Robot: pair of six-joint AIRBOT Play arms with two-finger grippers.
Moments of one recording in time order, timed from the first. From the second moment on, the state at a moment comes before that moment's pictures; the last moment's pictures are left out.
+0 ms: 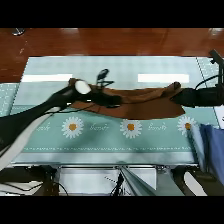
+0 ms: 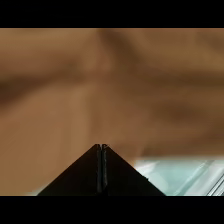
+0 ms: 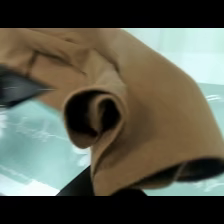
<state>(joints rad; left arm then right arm) -0.58 -1.61 1.18 0.70 -0.77 -1.36 -0.14 -0.84 0.97 -0.94 1.35 1.38</state>
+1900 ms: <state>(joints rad) 0.10 -0.48 0.50 0.83 -0.94 -1.54 0.56 -1.89 1.80 -0.73 1.01 1.51</state>
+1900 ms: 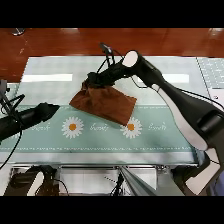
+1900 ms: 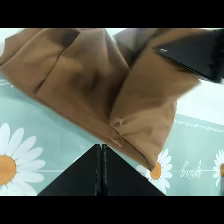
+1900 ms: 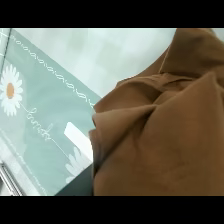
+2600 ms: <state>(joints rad) 0.10 -0.51 0.47 0.84 -0.93 -1.53 0.34 -1.82 1.84 -0.57 1.33 1.41</state>
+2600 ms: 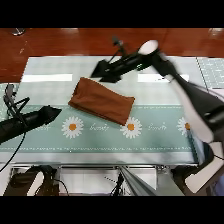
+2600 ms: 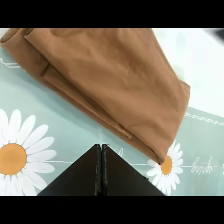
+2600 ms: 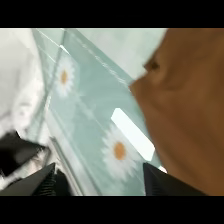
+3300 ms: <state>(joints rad) 0.10 -0.52 0.47 0.85 -0.92 -1.49 0.08 -0.91 0.61 -1.07 0.84 1.73</state>
